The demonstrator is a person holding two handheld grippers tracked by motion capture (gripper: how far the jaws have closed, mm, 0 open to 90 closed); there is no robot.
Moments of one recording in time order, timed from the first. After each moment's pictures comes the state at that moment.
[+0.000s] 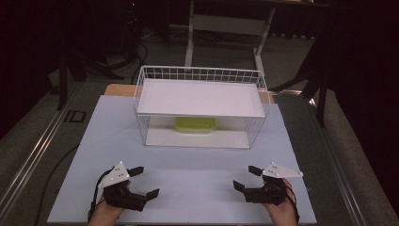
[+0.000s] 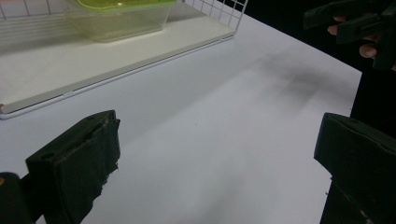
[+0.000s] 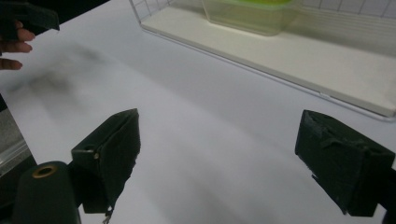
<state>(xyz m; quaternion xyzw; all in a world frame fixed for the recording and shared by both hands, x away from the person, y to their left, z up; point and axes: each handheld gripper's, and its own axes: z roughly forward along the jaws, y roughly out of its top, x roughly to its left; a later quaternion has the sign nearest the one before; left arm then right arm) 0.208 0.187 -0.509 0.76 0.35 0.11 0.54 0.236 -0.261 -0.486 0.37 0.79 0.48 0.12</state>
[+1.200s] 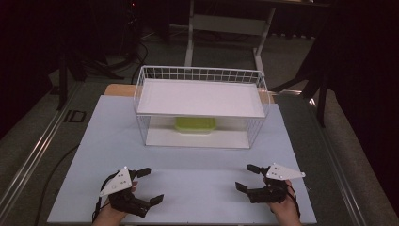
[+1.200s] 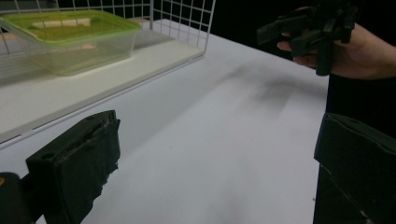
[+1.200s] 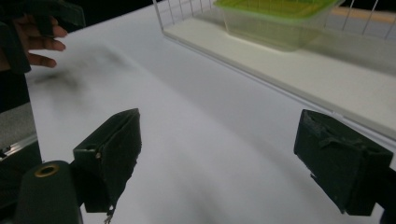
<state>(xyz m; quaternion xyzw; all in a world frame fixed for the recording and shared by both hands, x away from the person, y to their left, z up) 0.205 0.179 -0.518 0.75 0.28 0.11 0.59 0.249 -0.277 -0.505 0.29 0.79 0.53 0.12</state>
